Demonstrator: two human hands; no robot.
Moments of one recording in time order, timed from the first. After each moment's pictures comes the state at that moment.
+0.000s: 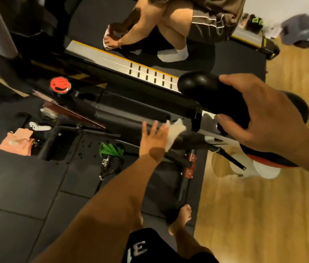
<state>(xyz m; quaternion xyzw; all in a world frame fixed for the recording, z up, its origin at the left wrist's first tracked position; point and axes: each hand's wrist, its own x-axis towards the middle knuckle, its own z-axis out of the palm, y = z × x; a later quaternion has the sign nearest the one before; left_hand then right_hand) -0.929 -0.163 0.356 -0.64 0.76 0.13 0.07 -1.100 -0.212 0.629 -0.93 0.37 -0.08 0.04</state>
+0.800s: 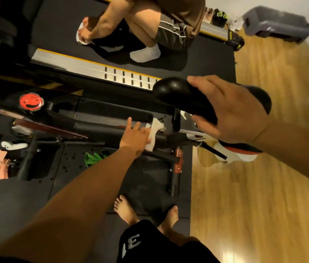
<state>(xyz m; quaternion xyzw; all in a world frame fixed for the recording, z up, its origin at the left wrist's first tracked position) -0.905 -0.204 0.367 -0.53 0.82 0.11 0.17 -1.096 -0.215 0.629 -0.93 0.37 -0.03 -0.01</state>
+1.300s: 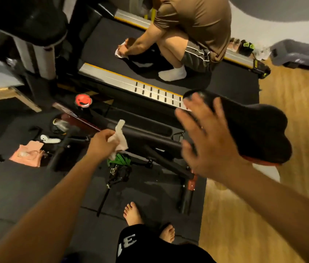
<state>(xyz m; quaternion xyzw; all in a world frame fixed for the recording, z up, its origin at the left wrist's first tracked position) -0.745 -0.124 0.432 -0.76 0.40 0.44 -0.24 -1.026 -0.142 0.608 -0.92 0.37 -0.15 -0.02</state>
